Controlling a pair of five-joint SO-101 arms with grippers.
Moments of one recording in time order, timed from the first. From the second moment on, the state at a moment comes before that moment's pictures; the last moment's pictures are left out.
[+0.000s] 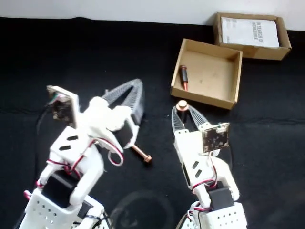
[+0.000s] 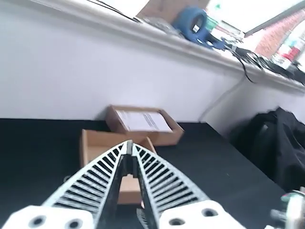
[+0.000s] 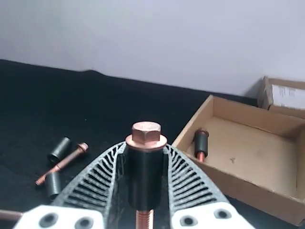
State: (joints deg) left arm 24.0 -74.4 53.3 27.5 25.0; right arm -21.8 -95.4 87.2 21.1 0.4
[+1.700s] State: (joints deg) left arm -8.6 -101.8 96.1 39.2 25.0; right arm -3.9 6.7 0.0 27.2 0.4
